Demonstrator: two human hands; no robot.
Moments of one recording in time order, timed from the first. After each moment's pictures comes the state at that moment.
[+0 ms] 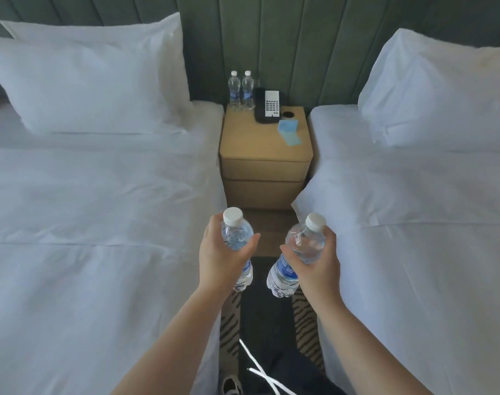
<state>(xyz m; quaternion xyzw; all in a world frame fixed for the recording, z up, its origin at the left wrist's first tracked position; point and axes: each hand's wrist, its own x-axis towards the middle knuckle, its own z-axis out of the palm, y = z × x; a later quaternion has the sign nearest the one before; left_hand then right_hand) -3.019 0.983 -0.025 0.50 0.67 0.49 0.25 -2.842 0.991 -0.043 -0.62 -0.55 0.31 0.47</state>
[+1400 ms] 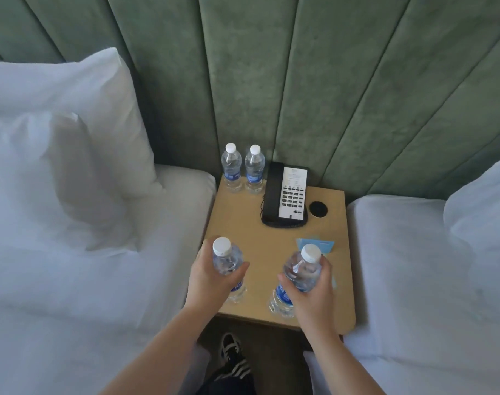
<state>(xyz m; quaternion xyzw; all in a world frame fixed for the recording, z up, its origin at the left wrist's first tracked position) -3.101 1.707 -0.111 0.43 0.72 0.43 0.33 -2.906 1.725 -0.128 -0.63 -0.52 0.40 0.41</state>
